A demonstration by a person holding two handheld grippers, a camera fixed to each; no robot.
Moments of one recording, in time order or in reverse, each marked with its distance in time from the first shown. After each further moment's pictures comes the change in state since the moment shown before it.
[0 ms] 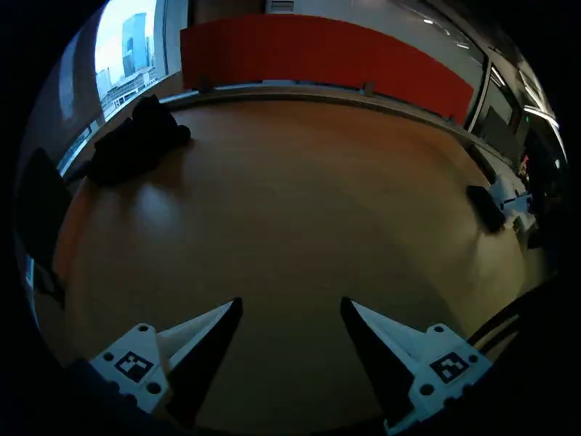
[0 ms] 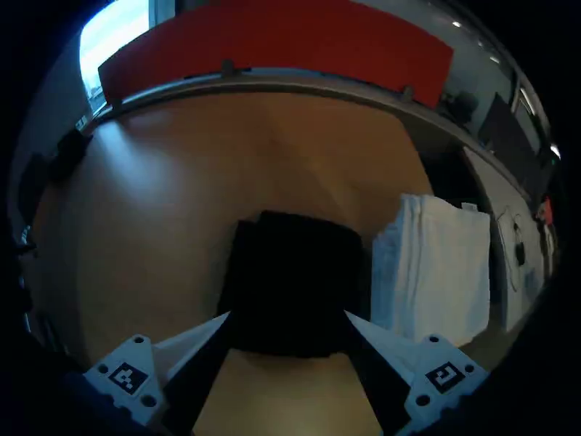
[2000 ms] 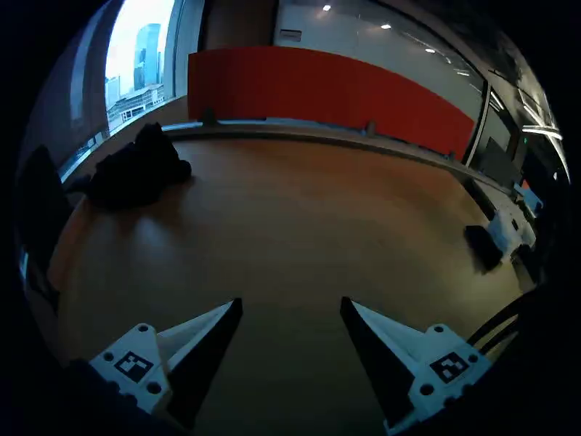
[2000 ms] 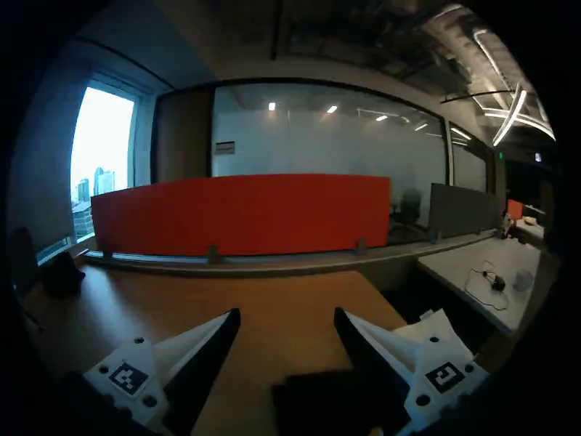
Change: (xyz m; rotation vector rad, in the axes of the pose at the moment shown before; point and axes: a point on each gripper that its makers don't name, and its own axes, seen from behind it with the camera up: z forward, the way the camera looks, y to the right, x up) left arm 0.066 0.005 0.011 -0.013 0.191 -0.054; right arm 0.159 -0.050 -0.099 -0.160 0.808 0.150
